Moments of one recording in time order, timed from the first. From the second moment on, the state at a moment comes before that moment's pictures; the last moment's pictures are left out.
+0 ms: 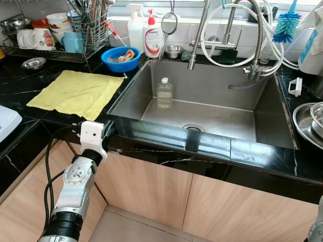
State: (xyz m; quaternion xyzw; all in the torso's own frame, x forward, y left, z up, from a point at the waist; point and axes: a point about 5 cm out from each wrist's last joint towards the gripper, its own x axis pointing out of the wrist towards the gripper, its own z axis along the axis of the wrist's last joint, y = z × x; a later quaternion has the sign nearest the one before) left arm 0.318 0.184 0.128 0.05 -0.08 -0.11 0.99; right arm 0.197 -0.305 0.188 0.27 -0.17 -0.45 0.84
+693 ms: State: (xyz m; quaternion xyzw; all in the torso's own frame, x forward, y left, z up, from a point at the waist) left arm 0.318 0.184 0.128 0.05 -0.08 -0.11 0.99; right arm 0.198 -0.306 0.190 0.27 -0.18 -0.44 0.84
